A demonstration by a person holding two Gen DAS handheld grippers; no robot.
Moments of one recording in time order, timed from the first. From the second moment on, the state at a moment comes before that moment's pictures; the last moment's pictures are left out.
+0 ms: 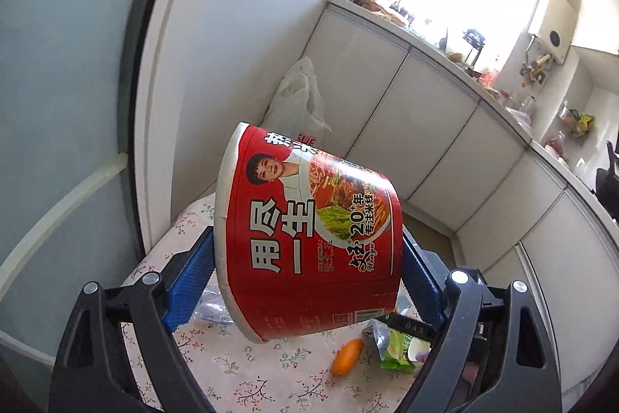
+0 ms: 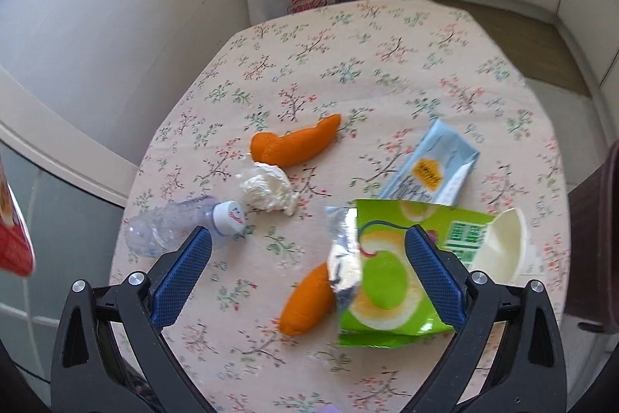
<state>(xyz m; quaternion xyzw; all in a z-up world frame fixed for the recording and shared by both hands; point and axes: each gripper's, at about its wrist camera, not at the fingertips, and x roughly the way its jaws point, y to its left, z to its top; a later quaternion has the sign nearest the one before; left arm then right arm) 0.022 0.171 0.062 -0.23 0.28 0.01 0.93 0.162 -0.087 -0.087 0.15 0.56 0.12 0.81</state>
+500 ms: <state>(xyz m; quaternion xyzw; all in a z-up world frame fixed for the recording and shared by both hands) 0.031 0.200 0.045 -0.27 0.31 0.02 0.91 0.253 -0.050 -0.158 0.22 0.63 0.01 0.75</state>
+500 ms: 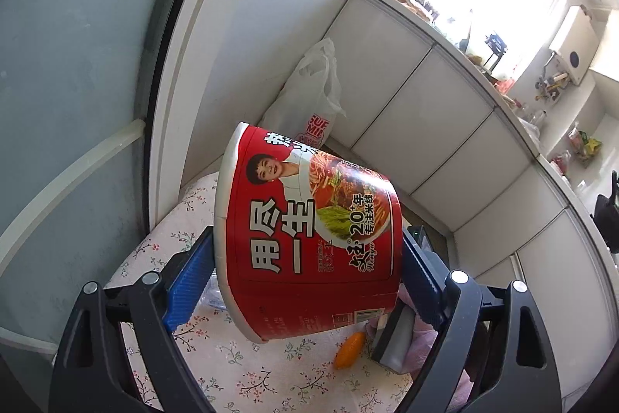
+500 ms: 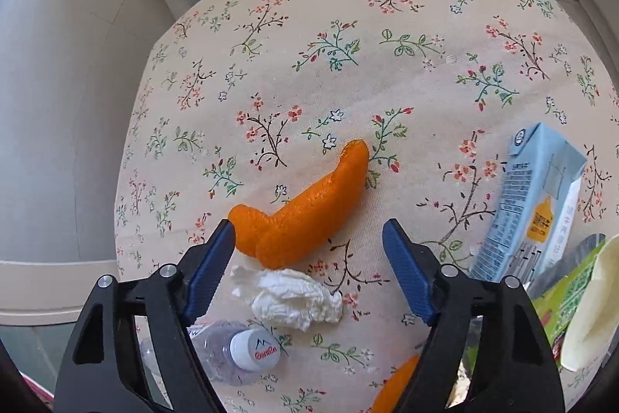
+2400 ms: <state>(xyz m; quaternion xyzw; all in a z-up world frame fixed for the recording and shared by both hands) 0.013 0.122 0.068 -0.28 0.22 -0.06 0.93 0.084 -0.209 0.079 0.24 0.30 0.07 0.92</state>
